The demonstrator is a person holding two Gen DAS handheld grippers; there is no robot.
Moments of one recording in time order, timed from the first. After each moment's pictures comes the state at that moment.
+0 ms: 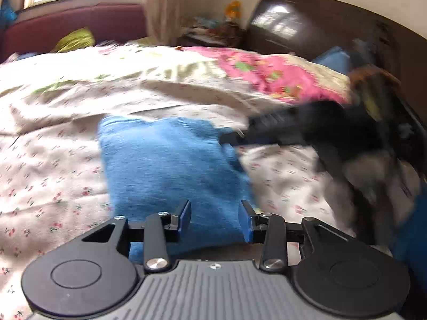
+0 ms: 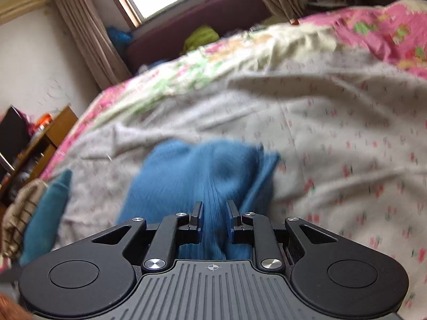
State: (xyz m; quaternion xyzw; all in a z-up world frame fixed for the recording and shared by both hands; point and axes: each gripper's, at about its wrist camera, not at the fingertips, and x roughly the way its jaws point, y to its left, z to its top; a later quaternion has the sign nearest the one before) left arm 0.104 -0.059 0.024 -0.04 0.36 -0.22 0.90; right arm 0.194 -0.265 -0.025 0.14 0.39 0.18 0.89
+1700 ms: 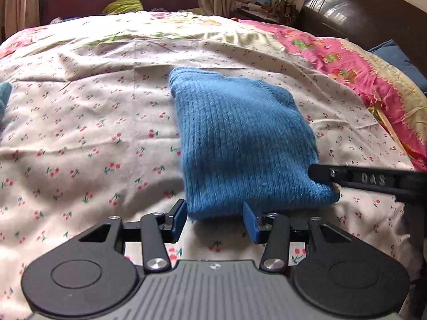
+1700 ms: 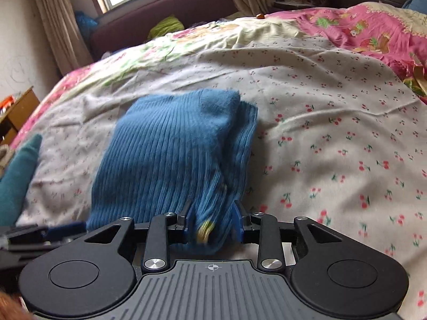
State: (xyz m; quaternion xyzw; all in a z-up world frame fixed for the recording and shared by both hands) left arm 0.097 -0.023 -0.016 -0.05 0.43 -0.12 0.89; right arm 0.109 -0.233 -0.038 0.08 0.41 0.08 0.91
